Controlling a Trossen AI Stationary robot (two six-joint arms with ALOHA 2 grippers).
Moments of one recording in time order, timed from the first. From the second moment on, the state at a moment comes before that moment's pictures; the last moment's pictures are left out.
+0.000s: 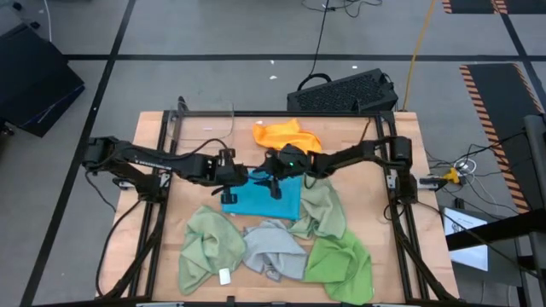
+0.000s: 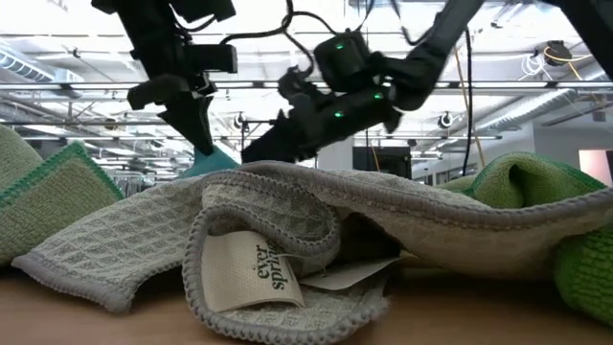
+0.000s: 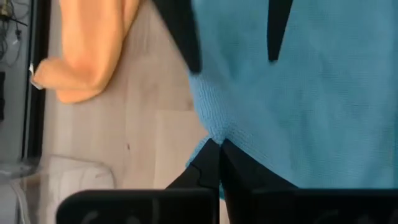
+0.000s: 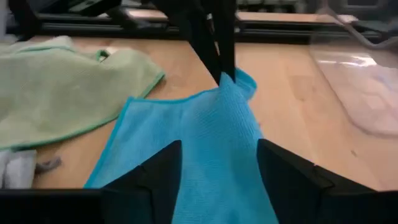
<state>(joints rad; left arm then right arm) -0.04 1.43 0.96 -0.68 -0.34 0.05 -0.17 2.02 1.09 0.56 -0.26 -0.10</state>
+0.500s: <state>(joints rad) -0.07 1.42 0.96 -0.60 -0.32 0.10 -0.18 2.12 1.26 0.44 -0.37 -0.20</state>
